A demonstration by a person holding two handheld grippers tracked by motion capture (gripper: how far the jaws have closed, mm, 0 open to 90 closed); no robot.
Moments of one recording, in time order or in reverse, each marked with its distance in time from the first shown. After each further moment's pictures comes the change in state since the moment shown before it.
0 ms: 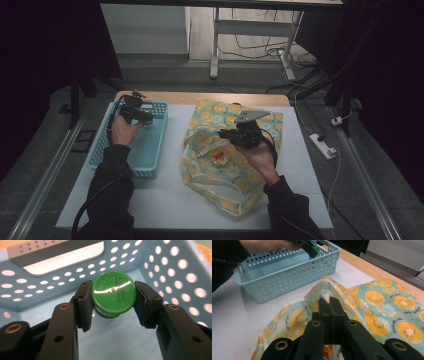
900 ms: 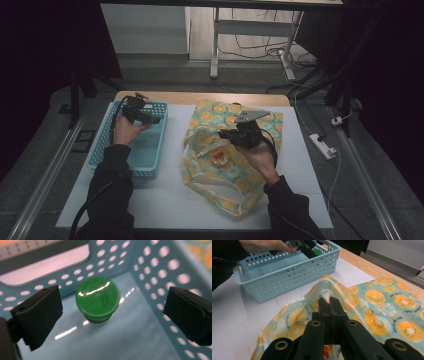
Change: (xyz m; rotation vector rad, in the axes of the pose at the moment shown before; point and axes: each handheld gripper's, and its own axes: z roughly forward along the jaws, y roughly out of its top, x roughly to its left) left arm 0.003 0.000 0.020 0.004 -0.054 0.049; right arm -0.001 -0.001 0.001 0.003 0.002 0.007
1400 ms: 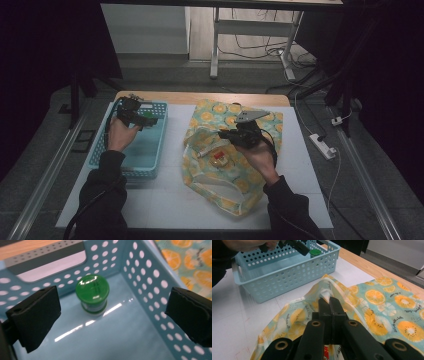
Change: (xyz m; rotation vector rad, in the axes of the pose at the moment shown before) left arm -0.006 -0.010 -0.028 -0.095 -0.029 0.005; right arm 0.000 0.000 0.001 0.001 0.001 0.003
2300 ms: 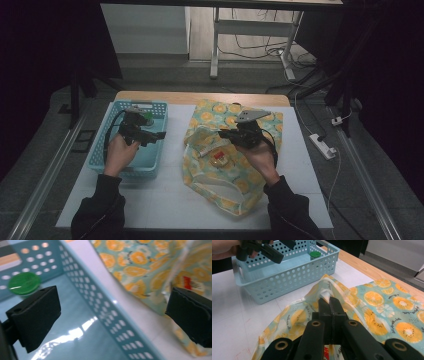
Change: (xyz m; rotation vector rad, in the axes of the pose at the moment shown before) left arm -0.053 -0.035 -0.043 -0.107 -0.161 0.087; right arm 0.002 0.002 -0.003 -0.010 -0.007 -0.007
